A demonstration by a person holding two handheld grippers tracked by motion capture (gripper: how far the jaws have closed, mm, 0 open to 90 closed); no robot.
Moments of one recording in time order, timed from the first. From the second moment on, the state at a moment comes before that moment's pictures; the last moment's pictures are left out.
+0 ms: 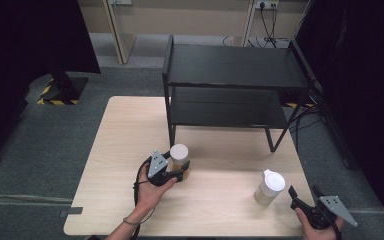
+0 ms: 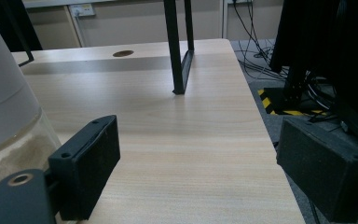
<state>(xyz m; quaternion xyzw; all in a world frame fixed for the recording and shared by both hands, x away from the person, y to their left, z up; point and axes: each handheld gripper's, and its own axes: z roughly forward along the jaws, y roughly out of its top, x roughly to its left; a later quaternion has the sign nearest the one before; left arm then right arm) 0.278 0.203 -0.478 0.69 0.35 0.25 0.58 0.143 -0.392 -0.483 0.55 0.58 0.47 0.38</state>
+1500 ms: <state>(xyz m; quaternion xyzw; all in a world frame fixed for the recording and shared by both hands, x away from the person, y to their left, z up) 0.268 0.205 -0.456 0.67 0.33 0.26 0.61 0.142 -0.393 -0.484 0.55 0.57 0.48 0.38</state>
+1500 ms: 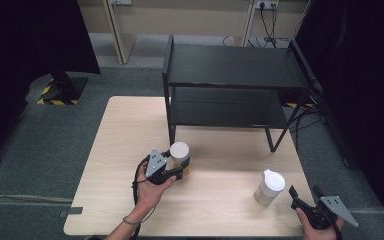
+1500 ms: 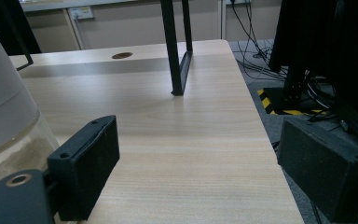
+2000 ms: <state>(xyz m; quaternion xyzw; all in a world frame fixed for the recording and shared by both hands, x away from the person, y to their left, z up) 0.265 0.204 -0.423 0.66 0.32 0.28 0.62 0.142 -0.393 -0.484 0.55 0.57 0.48 0.38</state>
